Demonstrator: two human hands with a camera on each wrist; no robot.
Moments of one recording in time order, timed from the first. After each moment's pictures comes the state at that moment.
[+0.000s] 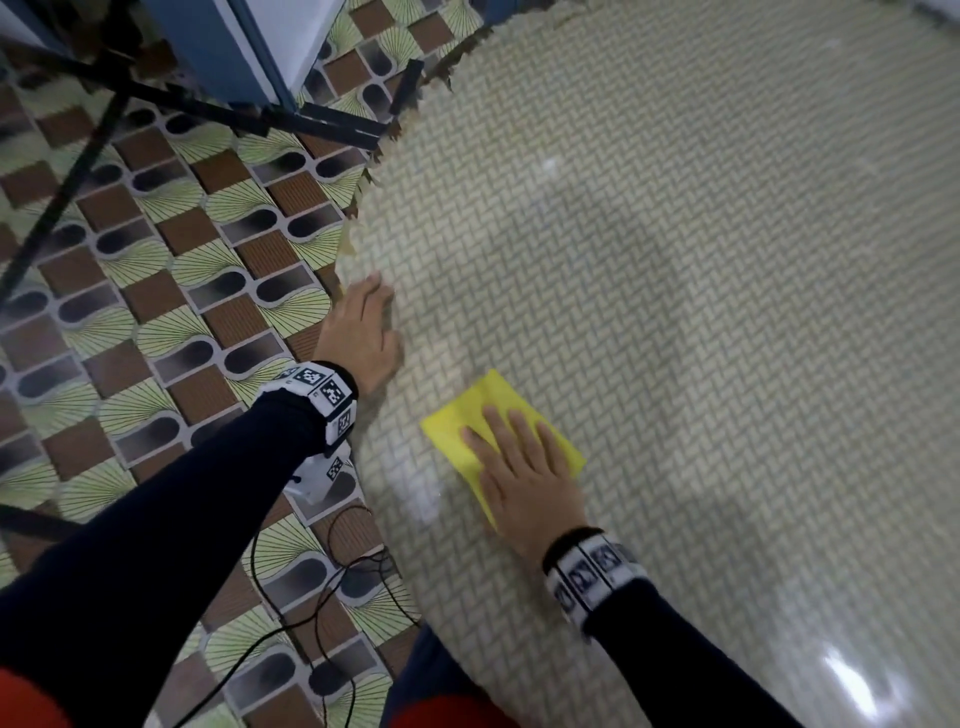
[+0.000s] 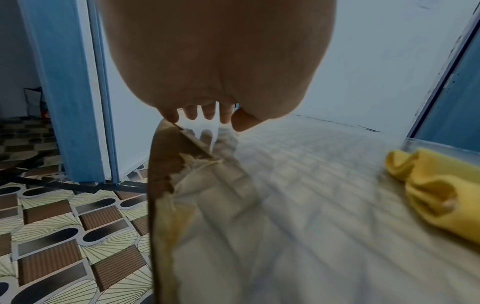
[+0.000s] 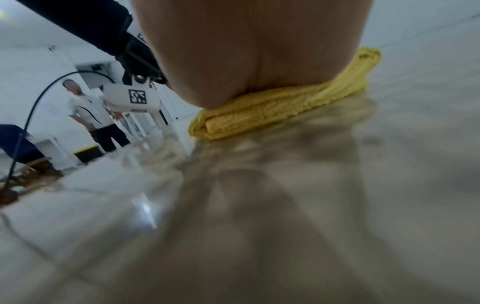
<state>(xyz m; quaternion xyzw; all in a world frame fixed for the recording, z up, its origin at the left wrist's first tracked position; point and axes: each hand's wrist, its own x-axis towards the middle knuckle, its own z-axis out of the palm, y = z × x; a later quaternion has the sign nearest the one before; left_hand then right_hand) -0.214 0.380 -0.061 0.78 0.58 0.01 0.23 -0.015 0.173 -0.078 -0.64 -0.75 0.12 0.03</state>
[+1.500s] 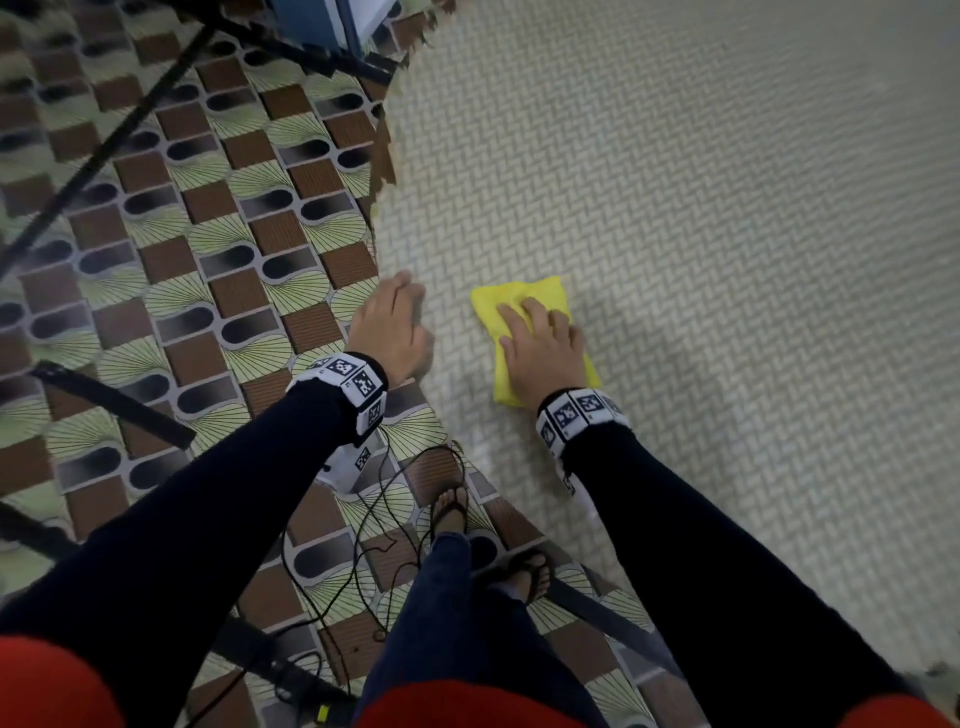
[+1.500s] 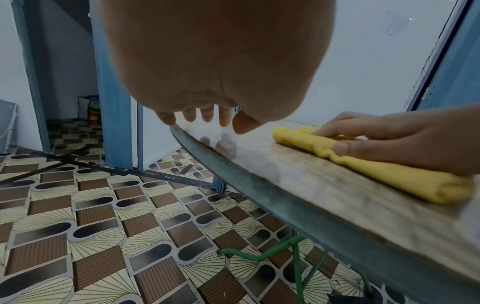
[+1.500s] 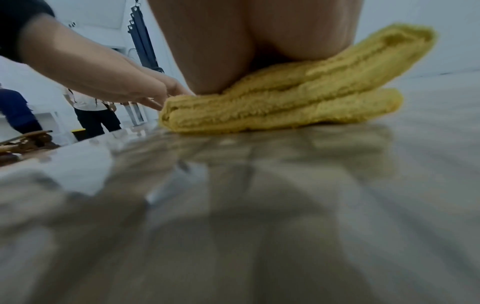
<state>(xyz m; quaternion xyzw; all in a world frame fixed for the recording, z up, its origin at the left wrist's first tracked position) -0.216 0.123 -0.052 0.75 0.62 0.06 0.22 -0.008 0.086 -0.075 -0.68 -0.72 0.11 0.01</state>
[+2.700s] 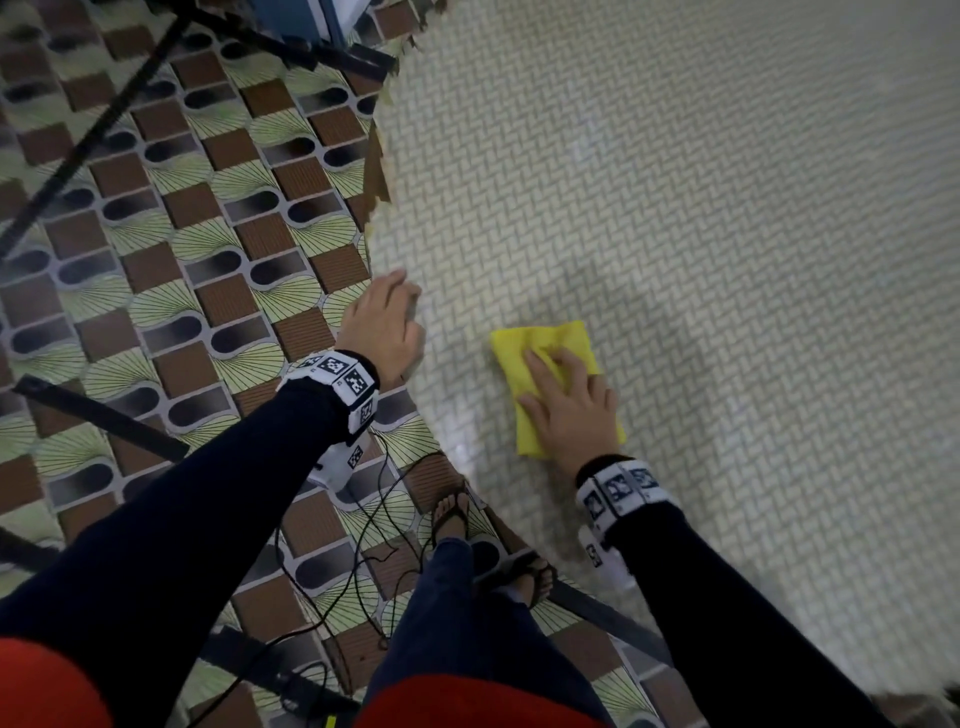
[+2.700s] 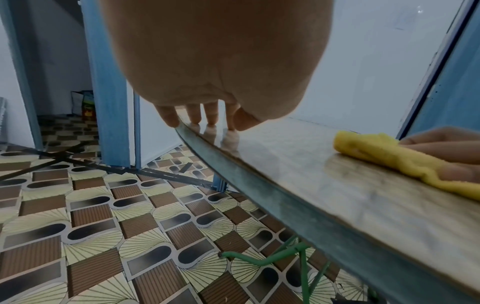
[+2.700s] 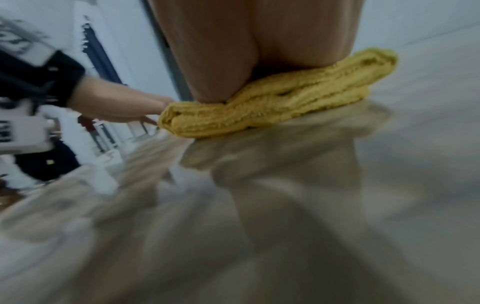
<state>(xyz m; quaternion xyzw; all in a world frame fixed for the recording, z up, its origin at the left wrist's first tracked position) -0.222 0.165 -0.052 0.76 0.61 0.04 0.23 0.018 0.051 -0.073 -0.70 -0.70 0.12 0.04</state>
